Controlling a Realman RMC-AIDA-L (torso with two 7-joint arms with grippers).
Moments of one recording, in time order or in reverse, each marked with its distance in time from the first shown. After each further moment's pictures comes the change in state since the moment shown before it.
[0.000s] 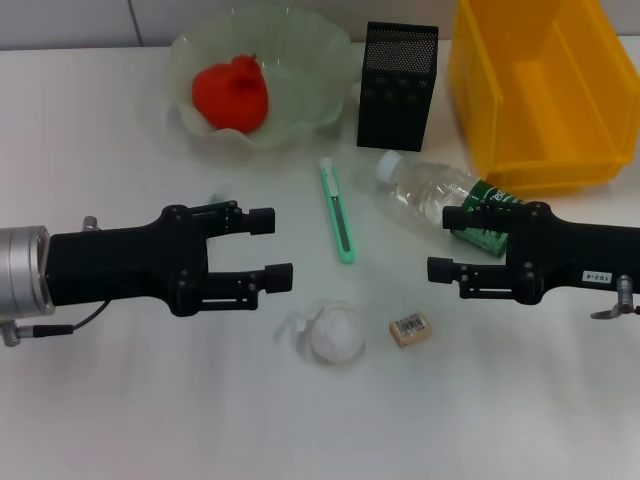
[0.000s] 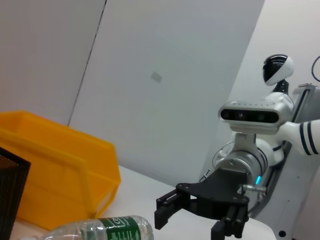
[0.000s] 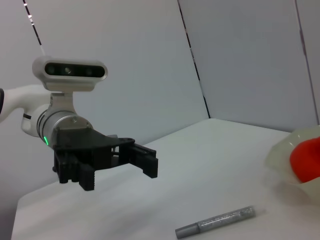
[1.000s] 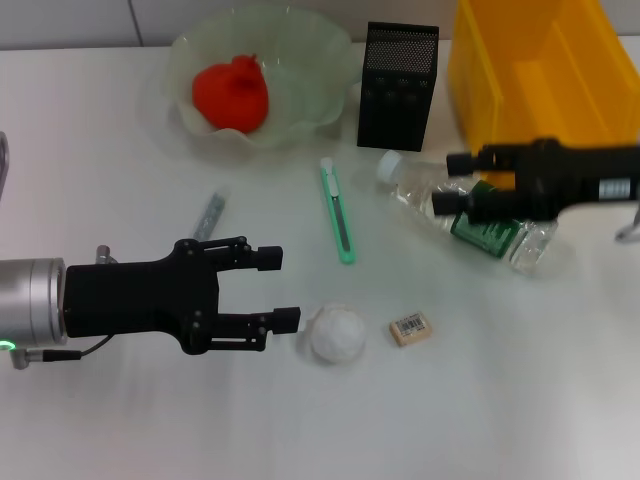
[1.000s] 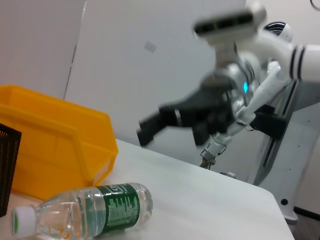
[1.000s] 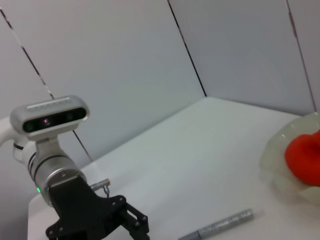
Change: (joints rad) left arm 0.018 -0.026 -0.001 -0.010 0.080 -0.033 0.100; right arm 0.084 -0.017 -0.044 -0.327 -0.068 -0.065 0.514
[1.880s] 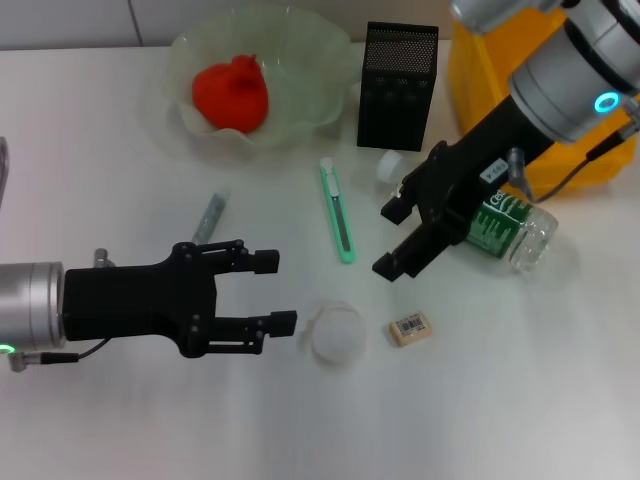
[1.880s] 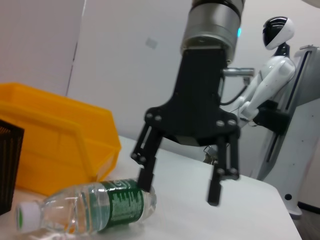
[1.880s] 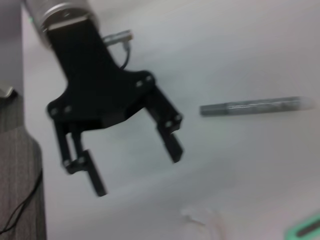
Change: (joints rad) left arm 0.003 -0.002 0.009 0.000 0.000 -0.017 0.016; right arm 0.386 0.026 -0.324 -0.126 -0.434 -0.071 0.319
